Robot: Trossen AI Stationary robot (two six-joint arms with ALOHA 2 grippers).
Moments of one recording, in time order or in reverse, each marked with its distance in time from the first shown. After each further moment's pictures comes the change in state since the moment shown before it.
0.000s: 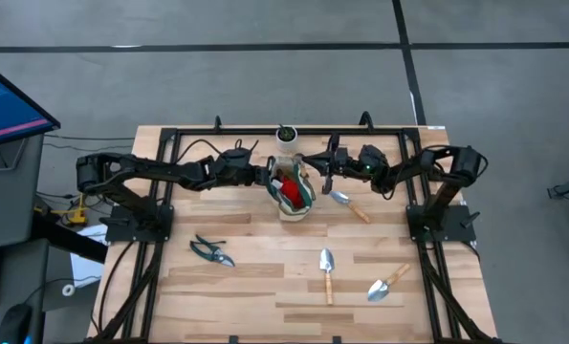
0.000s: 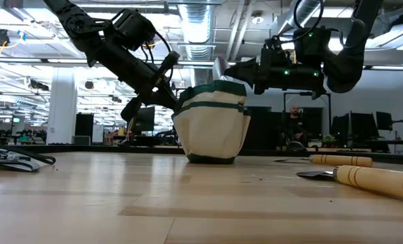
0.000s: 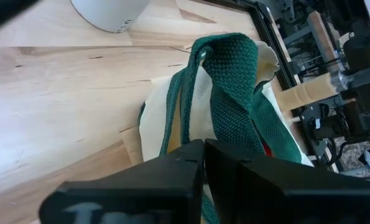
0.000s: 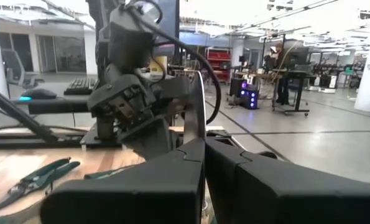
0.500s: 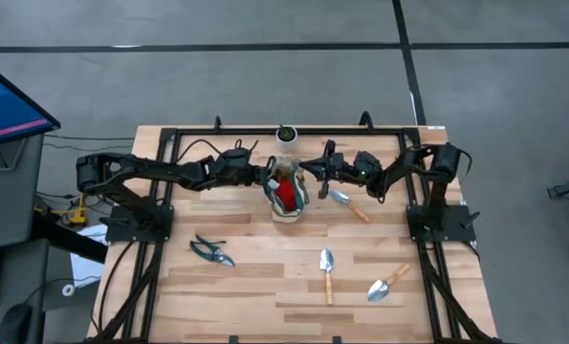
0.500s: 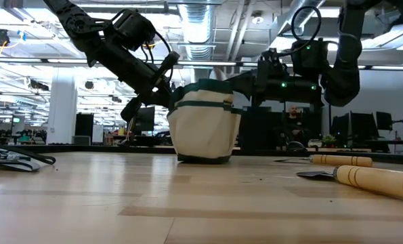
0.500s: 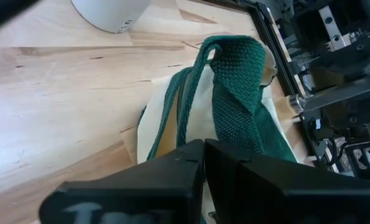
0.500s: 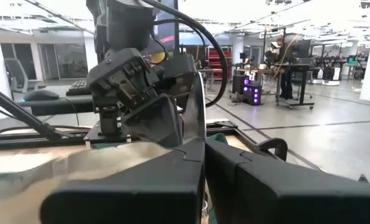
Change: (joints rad) left arm 0.000 0.000 0.000 0.000 -0.001 0.000; right arm 0.020 0.163 -0.001 0.164 0.028 0.049
